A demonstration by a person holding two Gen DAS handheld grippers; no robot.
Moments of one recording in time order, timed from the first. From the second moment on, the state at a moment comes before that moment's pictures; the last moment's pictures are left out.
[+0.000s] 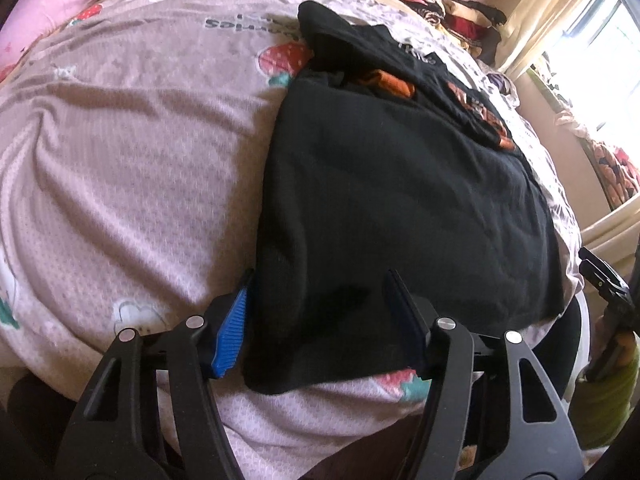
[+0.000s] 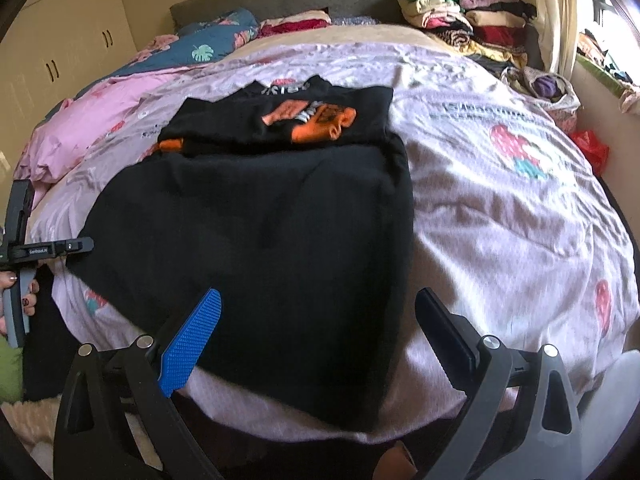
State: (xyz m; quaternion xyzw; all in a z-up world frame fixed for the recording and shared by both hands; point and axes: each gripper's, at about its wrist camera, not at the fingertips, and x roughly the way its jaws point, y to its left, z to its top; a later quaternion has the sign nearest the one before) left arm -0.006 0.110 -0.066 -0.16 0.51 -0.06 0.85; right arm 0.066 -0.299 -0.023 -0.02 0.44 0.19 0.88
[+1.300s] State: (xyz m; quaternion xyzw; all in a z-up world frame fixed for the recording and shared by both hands) left arm -0.028 0.130 -0.032 -0.19 0.45 -0.06 0.87; right arm 0.052 -0.340 -0.004 0.06 0.40 0.24 0.88
